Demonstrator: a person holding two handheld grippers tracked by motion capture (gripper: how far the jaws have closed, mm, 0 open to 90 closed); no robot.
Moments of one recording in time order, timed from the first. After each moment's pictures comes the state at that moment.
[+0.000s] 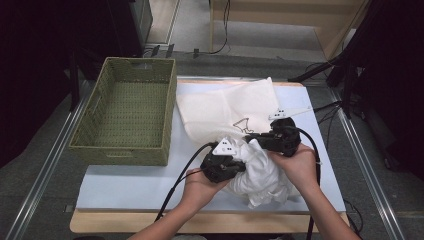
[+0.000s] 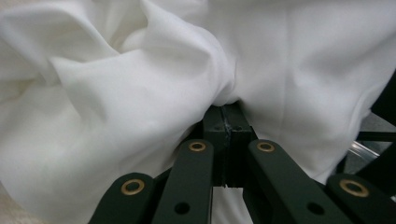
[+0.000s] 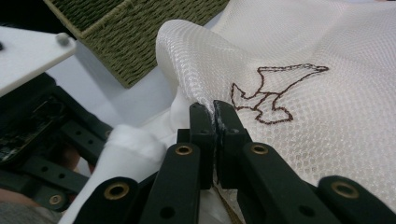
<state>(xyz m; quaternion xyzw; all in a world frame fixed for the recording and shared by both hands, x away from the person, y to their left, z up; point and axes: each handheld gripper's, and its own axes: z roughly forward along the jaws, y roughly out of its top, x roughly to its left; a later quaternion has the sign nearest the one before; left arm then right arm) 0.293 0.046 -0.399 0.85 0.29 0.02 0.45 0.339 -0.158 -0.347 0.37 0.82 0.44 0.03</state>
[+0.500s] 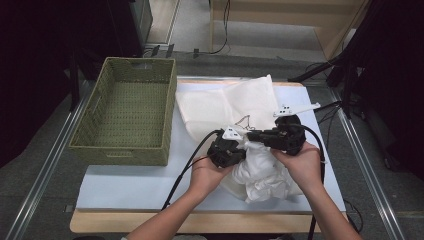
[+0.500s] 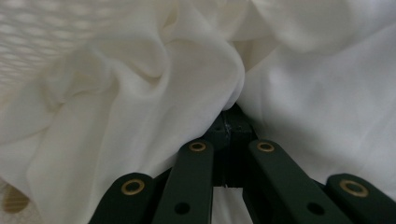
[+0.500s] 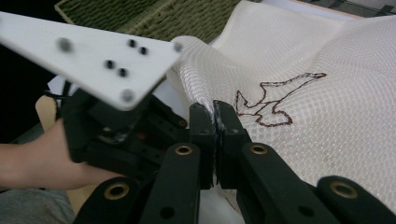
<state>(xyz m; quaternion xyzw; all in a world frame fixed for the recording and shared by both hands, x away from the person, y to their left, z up) 0.331 0.033 -0.404 0.85 0.32 0.04 0.42 0.332 -0.162 -0.327 0.36 0.81 0.46 0.03</state>
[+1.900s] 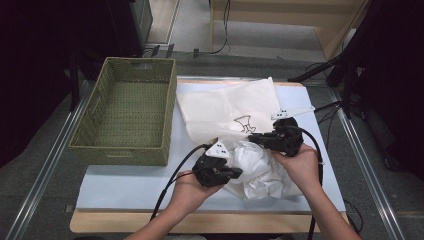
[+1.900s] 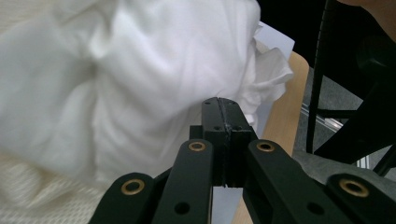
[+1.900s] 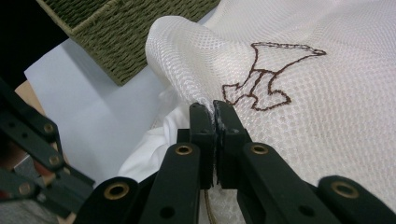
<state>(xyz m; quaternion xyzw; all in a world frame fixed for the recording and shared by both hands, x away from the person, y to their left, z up) 0.274 0.061 -0.383 0.86 0.27 -0.01 0.42 0.341 -0.164 -0.349 0.37 0.82 0.44 0.03</state>
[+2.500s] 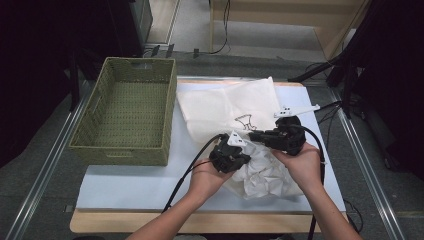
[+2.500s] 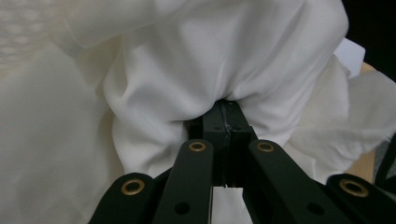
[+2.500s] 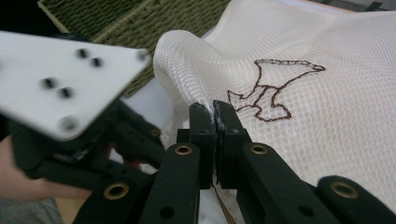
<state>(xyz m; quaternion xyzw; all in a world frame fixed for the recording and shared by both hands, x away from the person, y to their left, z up) 0.319 0.027 -0.400 0.87 0.30 0.05 0.40 0.336 -0.165 -0.336 0.37 0.81 0.46 0.04</state>
